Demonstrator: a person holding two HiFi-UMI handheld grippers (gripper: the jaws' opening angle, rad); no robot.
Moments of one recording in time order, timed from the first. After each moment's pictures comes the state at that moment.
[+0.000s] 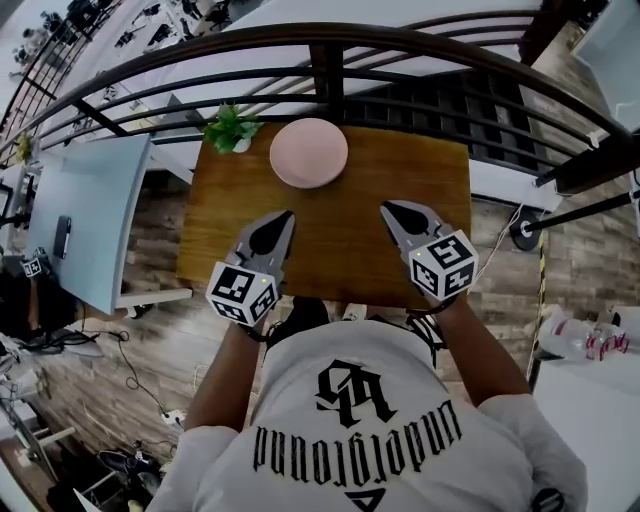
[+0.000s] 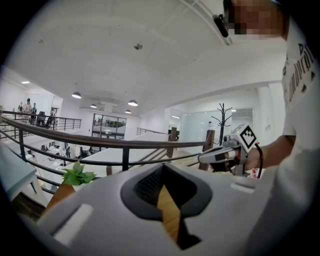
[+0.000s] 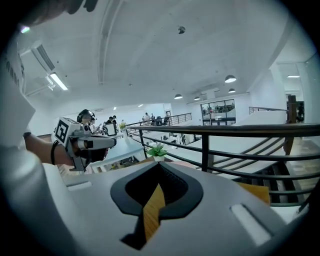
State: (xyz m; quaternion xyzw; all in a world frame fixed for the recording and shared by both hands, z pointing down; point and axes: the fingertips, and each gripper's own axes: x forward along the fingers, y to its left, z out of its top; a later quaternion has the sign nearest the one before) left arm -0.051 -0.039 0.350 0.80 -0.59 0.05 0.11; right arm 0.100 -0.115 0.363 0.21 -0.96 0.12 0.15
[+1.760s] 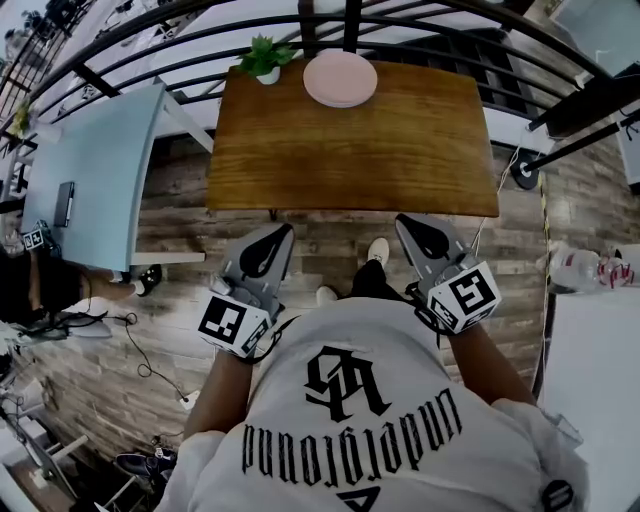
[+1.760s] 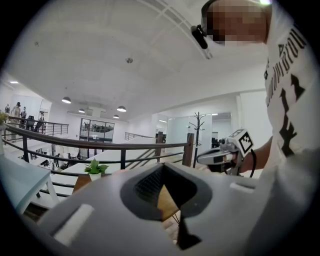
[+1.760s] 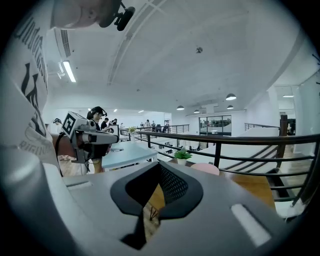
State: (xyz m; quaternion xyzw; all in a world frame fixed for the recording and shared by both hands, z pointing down) left arm -0.115 0.266 0.307 0.84 -0.53 0.05 0.06; right arm 0.047 0.206 0.324 0.25 -0.96 0.05 0.10
